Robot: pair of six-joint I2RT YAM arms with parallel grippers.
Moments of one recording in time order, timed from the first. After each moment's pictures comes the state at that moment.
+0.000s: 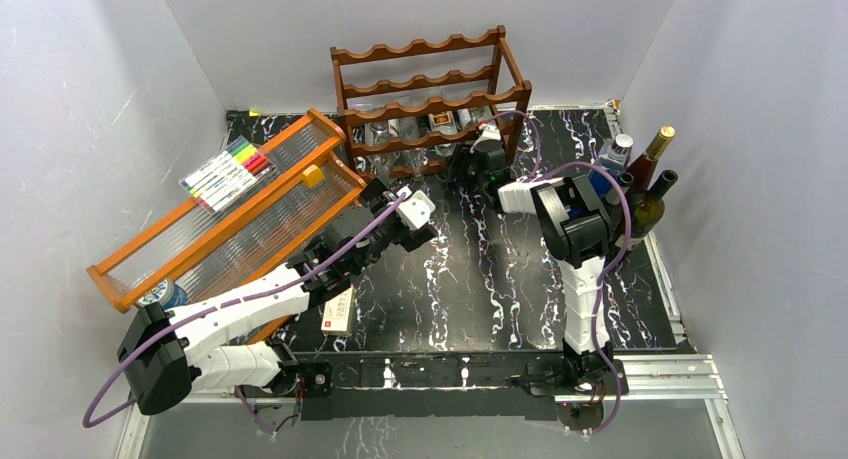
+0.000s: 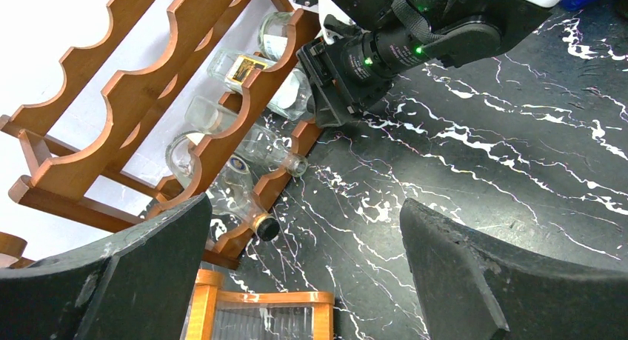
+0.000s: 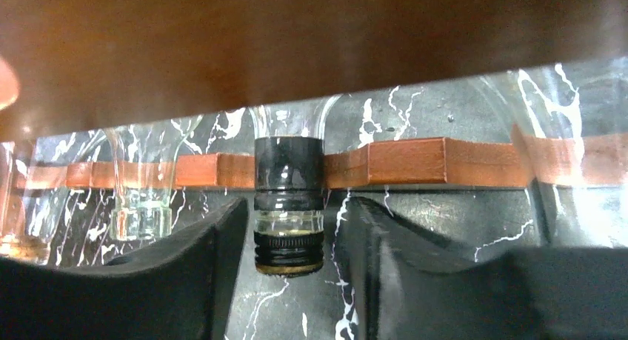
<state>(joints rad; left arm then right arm) -0.92 1.14 0.77 0.23 -0.27 0.47 0.42 2.17 1.27 0.47 -0.07 0.48</state>
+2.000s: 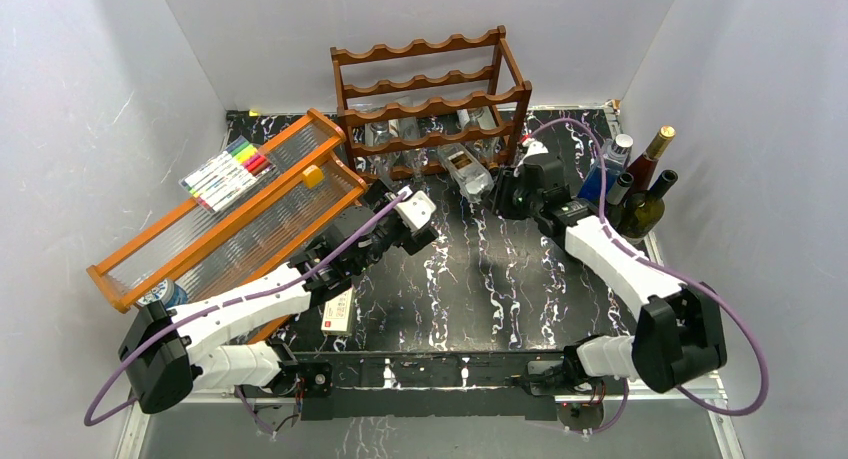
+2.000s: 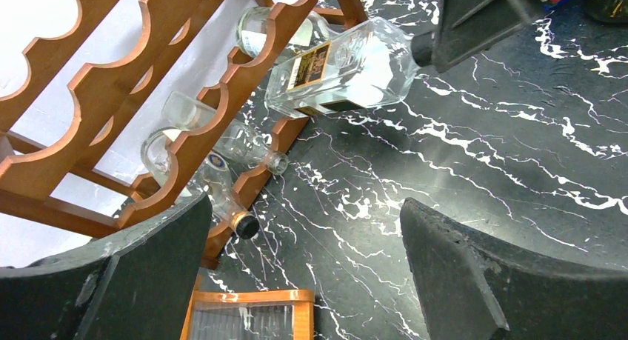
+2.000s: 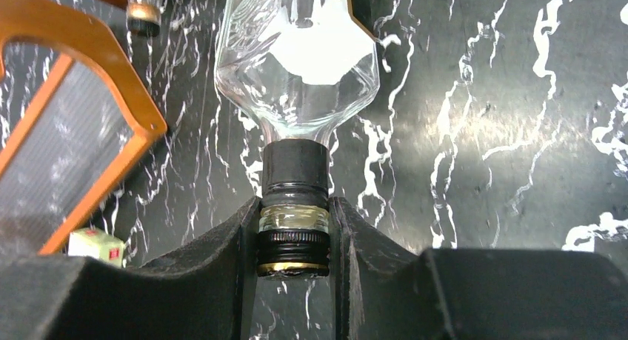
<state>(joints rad) -0.92 1.15 0.77 0.22 -0.24 0.43 0.41 1.32 0.91 -0.21 -0.11 0.49</state>
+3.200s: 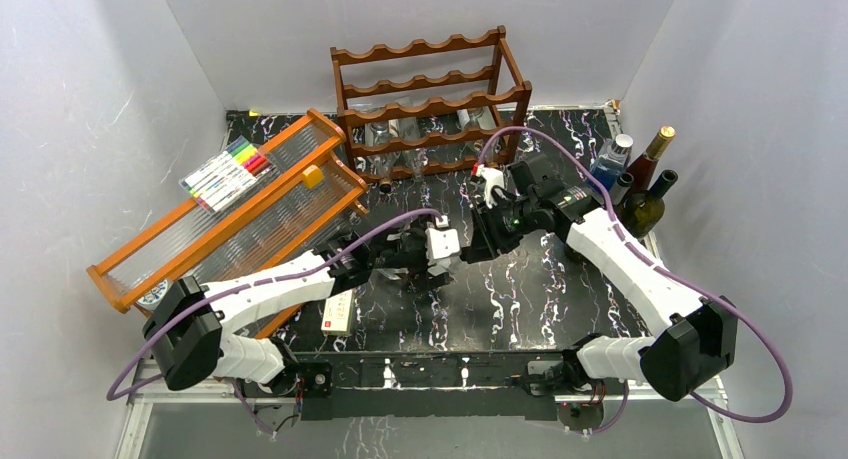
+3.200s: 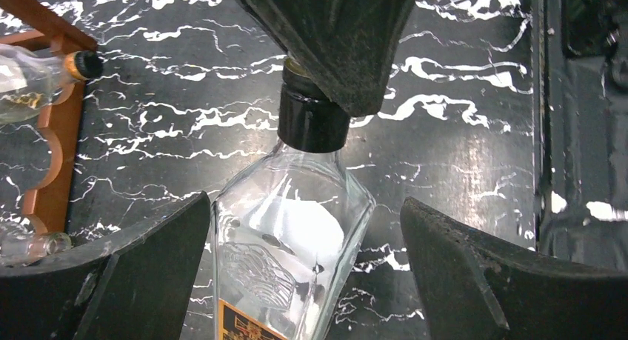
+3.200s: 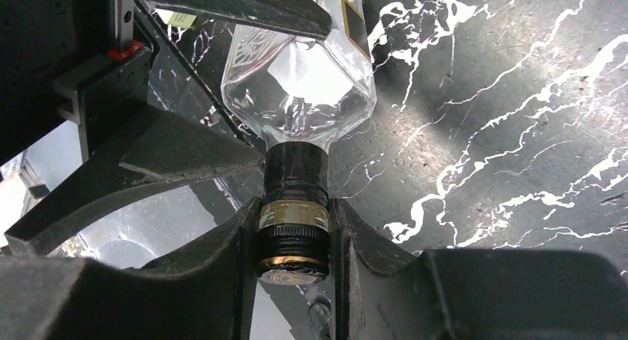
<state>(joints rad) -0.92 1.32 0.84 0.03 0.36 0.44 0.53 1.26 1.16 -0.88 -0.58 0.05</state>
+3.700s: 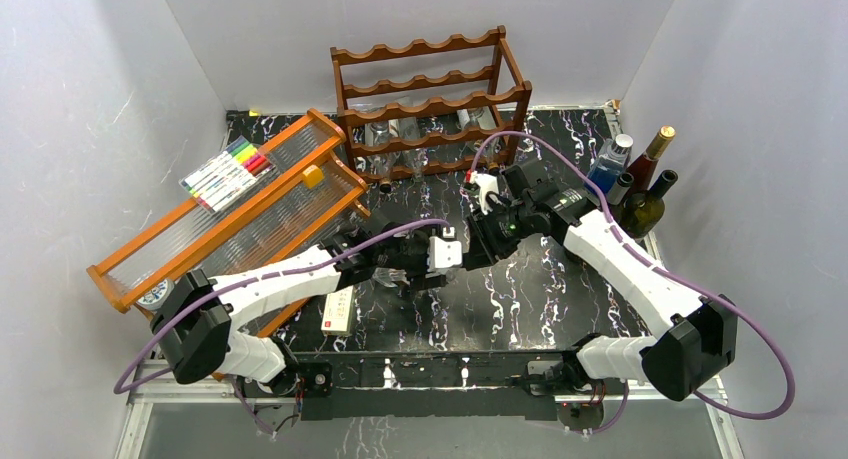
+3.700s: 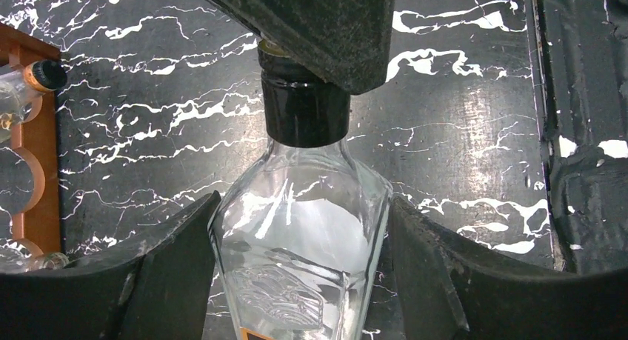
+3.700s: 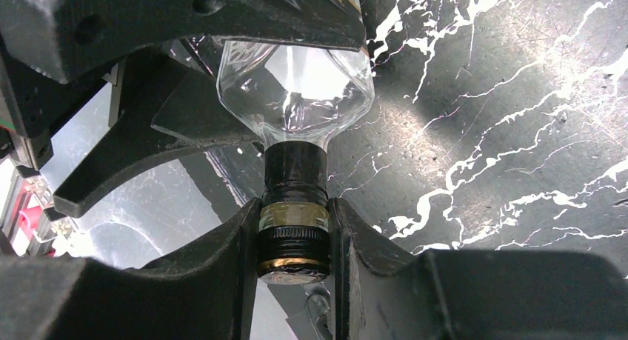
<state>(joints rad) -0.91 1.36 0.87 -0.10 0.44 0.62 0.58 1.26 1.16 -0.91 -0.57 0.02</state>
